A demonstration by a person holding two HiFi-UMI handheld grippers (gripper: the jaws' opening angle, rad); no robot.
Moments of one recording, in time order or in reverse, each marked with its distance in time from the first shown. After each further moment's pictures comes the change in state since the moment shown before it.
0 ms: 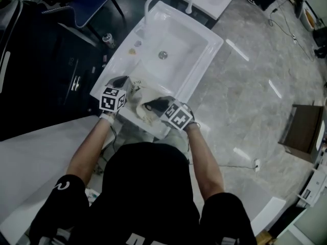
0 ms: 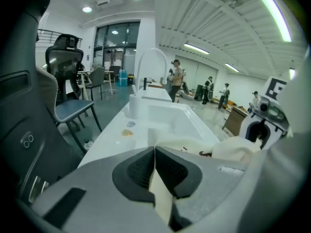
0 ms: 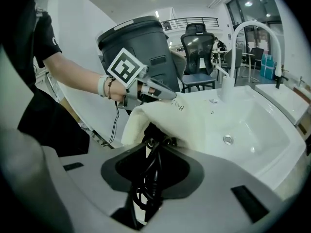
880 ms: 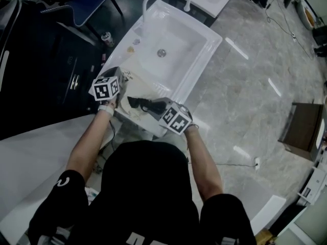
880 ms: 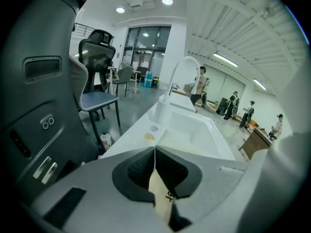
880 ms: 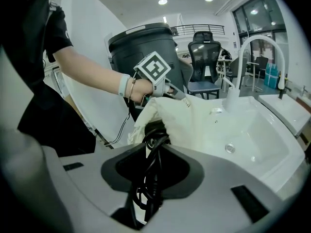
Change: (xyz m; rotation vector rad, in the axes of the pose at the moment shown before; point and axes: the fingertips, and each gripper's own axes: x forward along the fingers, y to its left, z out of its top) left arm -0.004 0.058 0.015 -0.255 -0.043 0.197; right arm -0.008 0.025 0.012 -0.082 -0.060 0.010
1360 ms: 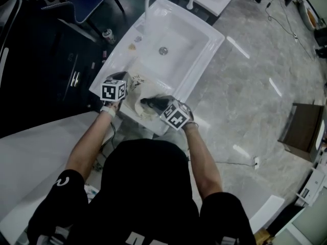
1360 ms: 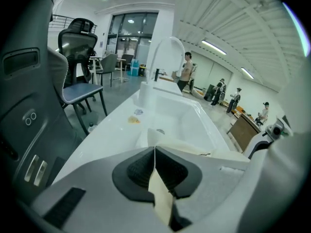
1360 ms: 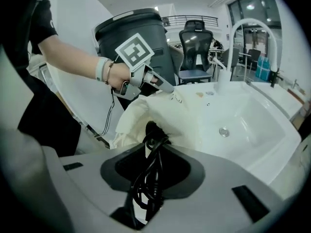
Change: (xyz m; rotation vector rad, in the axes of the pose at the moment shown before) left arm 0.009 -0.035 -0.045 0.108 0.150 -0.124; right arm 0.022 -0.024 -0.050 0.070 0.112 -0.083
